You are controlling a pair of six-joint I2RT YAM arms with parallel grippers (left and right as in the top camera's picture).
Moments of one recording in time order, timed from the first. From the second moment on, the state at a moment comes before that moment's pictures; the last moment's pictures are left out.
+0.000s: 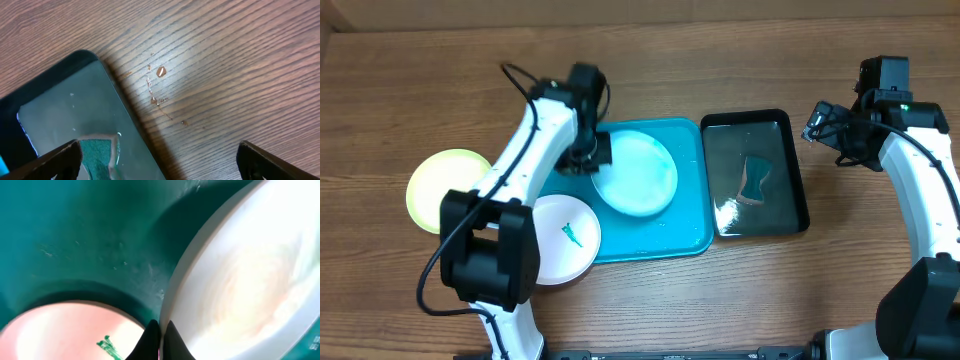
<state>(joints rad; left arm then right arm) -0.26 1.97 1.62 -1.19 0.03 -0.36 -0.10 1.66 1.36 -0.89 0.04 0.36</state>
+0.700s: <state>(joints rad) -0.25 1.97 1.78 -1.60 0.15 -0.33 -0.10 1.66 1.36 -0.89 0.04 0.36</state>
